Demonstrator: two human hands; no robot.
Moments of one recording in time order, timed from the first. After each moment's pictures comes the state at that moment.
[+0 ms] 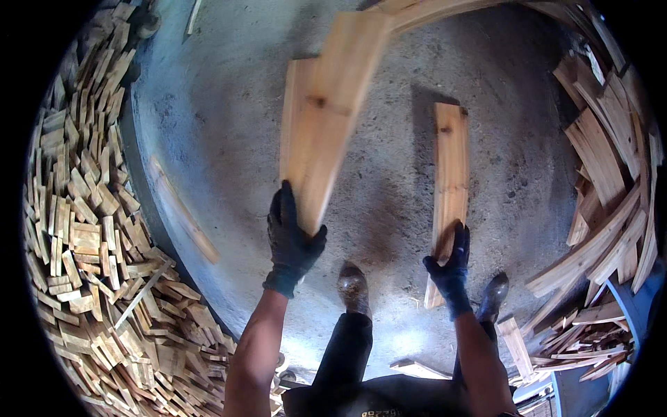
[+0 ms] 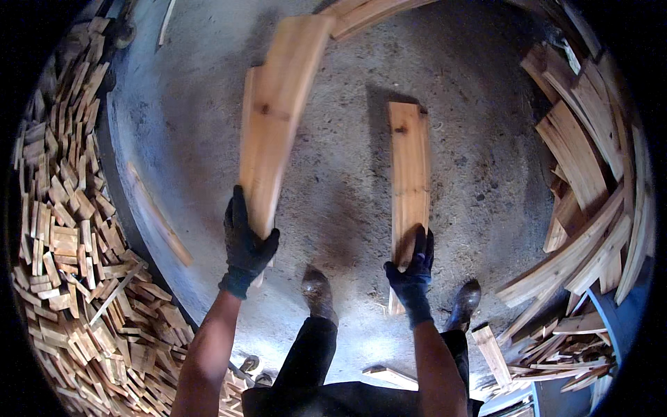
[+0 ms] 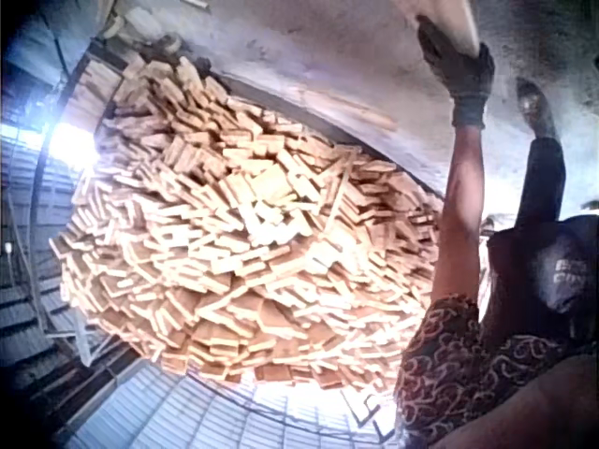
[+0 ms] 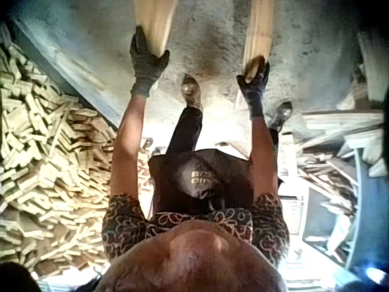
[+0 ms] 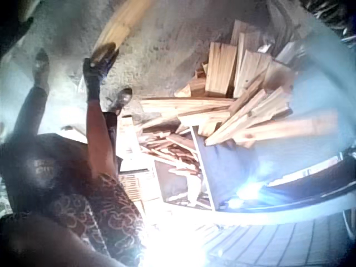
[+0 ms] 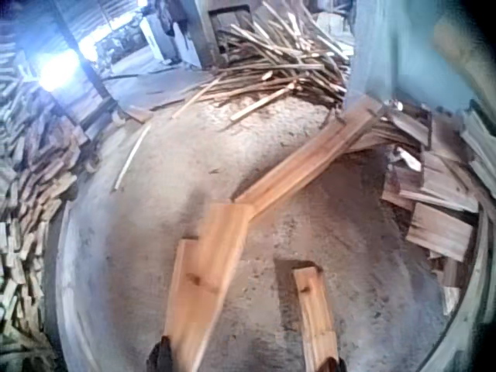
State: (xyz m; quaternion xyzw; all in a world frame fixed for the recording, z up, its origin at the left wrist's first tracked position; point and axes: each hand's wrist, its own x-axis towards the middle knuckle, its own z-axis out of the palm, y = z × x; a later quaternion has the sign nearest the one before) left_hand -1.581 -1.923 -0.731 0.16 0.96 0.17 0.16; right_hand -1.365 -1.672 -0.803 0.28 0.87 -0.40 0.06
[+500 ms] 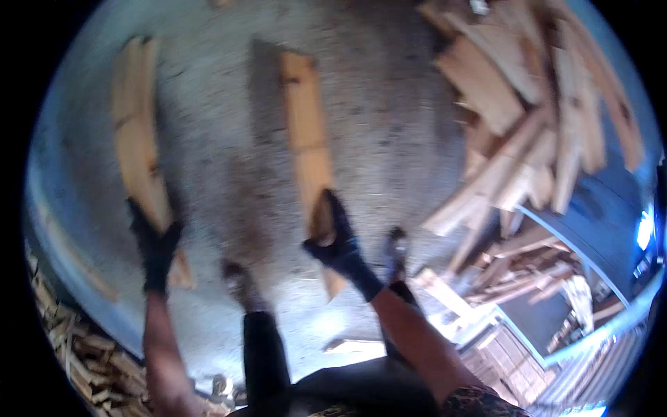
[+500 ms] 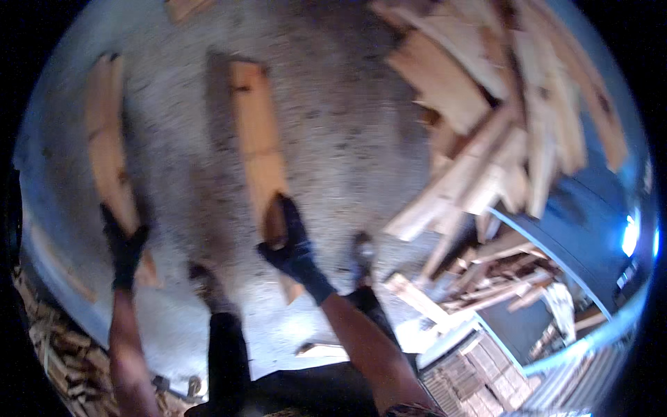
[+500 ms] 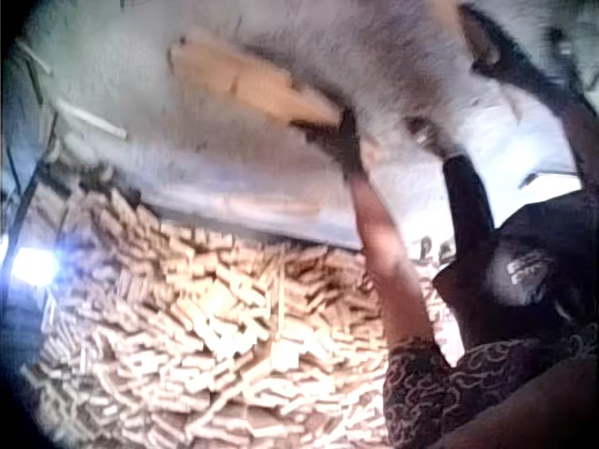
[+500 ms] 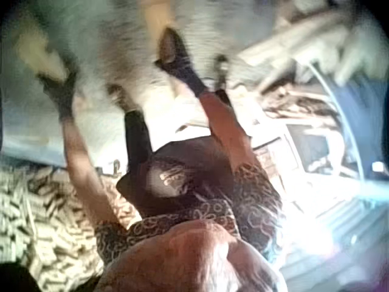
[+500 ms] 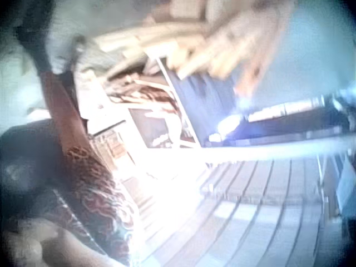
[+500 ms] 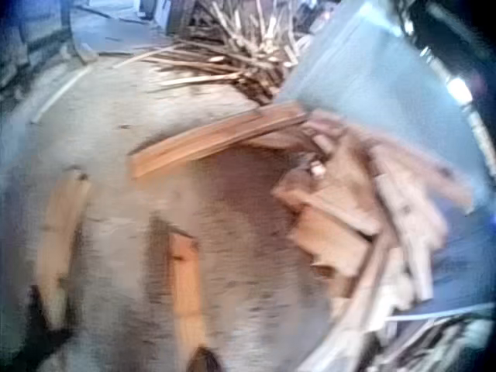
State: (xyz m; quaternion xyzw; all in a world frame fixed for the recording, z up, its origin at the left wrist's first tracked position) left_hand -1.581 -1.977 -0.788 0.04 0.94 0.28 0.21; right_hand -1.368 -1.670 -0.783 0.26 0.81 -0.53 0.05
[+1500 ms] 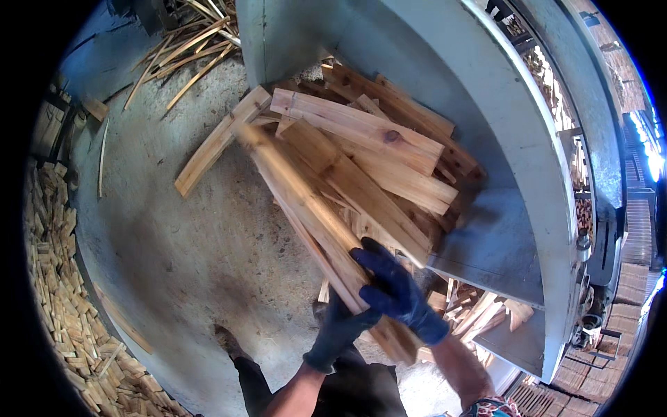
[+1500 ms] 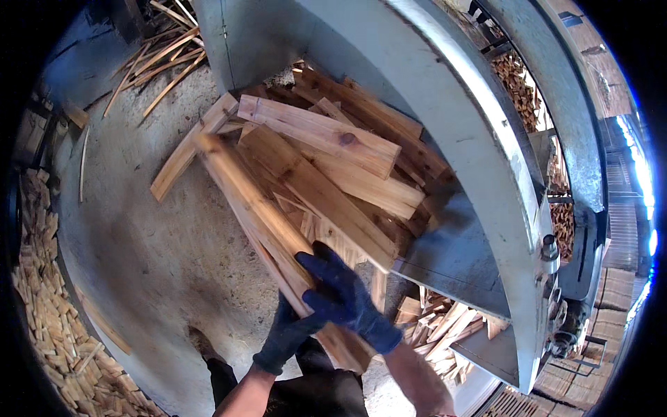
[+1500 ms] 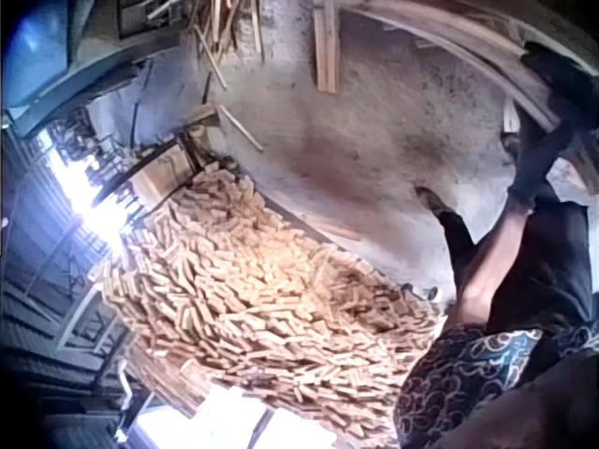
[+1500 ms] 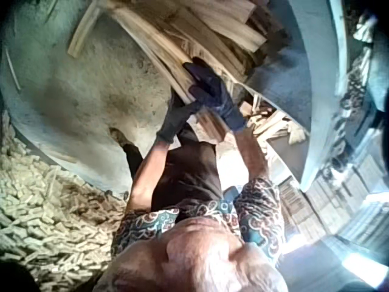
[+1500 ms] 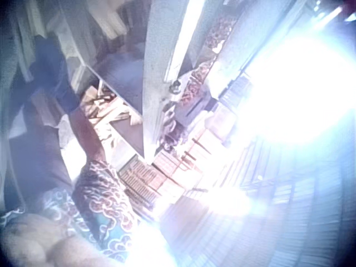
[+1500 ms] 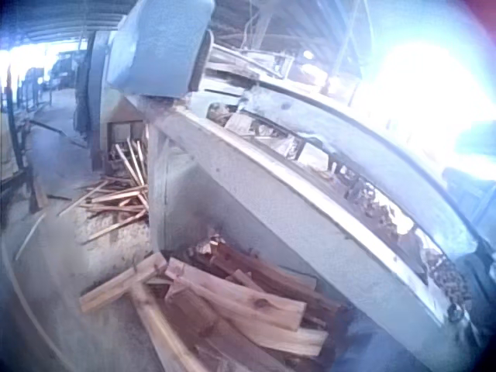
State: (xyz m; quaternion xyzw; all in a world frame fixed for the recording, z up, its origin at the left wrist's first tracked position) left_hand -1.396 -1.501 -0.429 -0.03 0.42 0.71 0.56; right_hand -1.346 -1.353 -0.395 0.19 0.82 -0.54 0.00
